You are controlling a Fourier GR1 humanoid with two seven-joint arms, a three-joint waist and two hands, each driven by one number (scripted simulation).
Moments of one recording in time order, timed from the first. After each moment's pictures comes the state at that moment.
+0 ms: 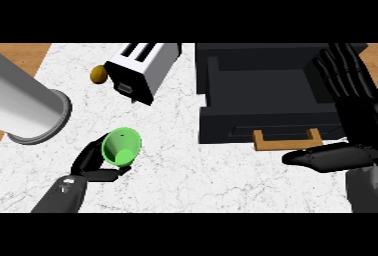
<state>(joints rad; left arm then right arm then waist) -0.48 0.24 0.11 -0.24 -0.12 -0.45 -0.95 -0.28 -0.20 -0.11 -1.86 -0.12 0.18 0.12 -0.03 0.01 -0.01</state>
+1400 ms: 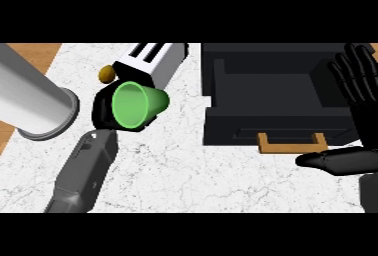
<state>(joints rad) -0.66 0.08 0.26 -0.57 0.07 -0.14 -0.93 -0.24 -0.23 -0.16 -1.87 -0.14 0.20 0.12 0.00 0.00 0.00</state>
